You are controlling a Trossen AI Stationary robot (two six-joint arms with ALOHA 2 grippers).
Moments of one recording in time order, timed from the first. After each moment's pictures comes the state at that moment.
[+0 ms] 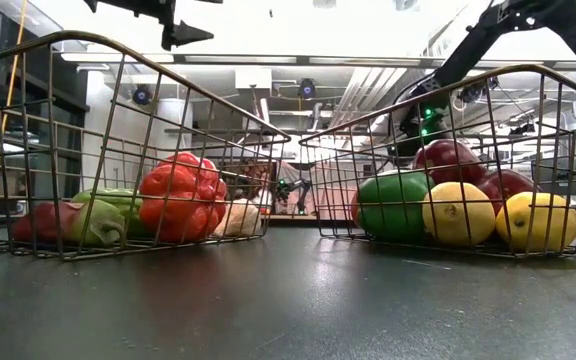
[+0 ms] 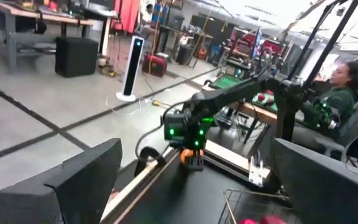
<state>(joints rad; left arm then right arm) 0.84 1.08 1.09 -0.08 0.44 -0.23 -1.03 2.01 1.35 -1.18 0.39 0.16</state>
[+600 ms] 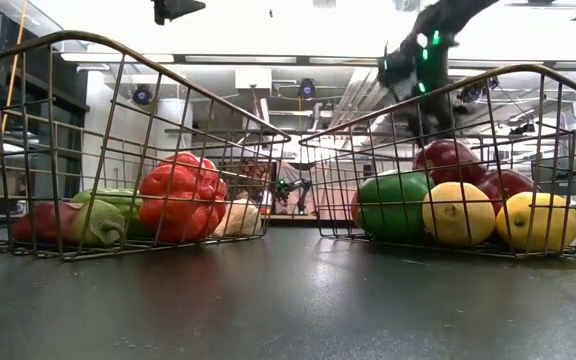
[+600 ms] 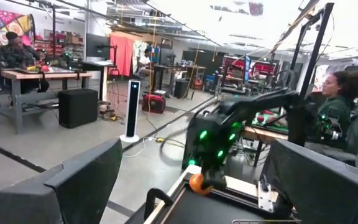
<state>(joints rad) 0.84 0.99 1.09 0.01 0.44 -0.16 -0.84 1.67 1.45 -1.24 0.24 0.31</state>
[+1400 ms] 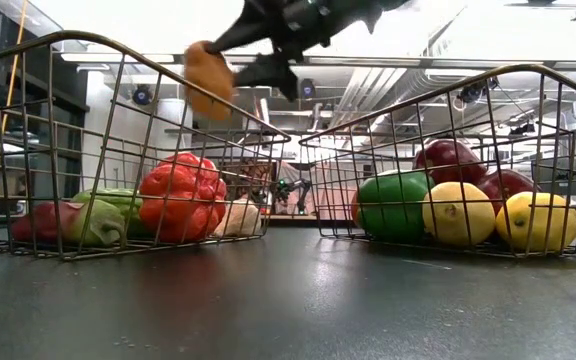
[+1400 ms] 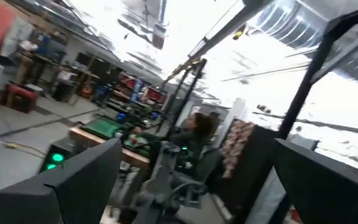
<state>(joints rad) 0.46 0.99 1.09 0.25 0.43 -0.60 -0.08 1.84 1.47 -0.16 -0.17 0.36</state>
